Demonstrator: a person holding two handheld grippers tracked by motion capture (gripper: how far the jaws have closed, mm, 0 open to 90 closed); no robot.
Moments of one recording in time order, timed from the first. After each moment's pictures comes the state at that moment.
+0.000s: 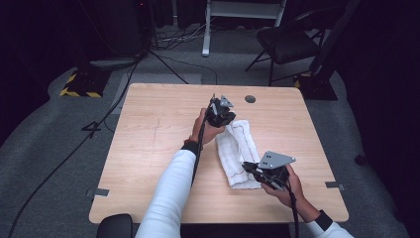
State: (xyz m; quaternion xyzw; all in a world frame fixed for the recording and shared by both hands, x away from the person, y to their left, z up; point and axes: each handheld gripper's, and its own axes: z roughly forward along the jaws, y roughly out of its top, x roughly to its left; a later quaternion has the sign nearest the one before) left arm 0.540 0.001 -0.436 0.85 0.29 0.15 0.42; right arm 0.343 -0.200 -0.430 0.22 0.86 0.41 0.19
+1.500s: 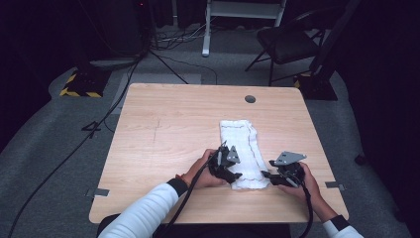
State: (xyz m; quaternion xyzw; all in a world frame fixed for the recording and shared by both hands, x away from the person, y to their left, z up) left arm 0.397 -0.009 -0.487 0.93 0.14 0.08 0.34; right arm 0.375 -0.263 -0.482 0.29 0.88 0.32 0.18
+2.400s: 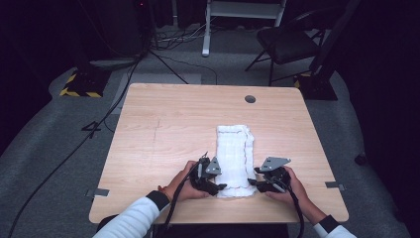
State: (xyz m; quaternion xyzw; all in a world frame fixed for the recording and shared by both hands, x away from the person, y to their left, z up) left arm 0.362 0.049 -0.494 0.92 0.16 0.07 0.36; right arm 0.361 -0.222 -0.487 0.26 0.90 0.33 0.14
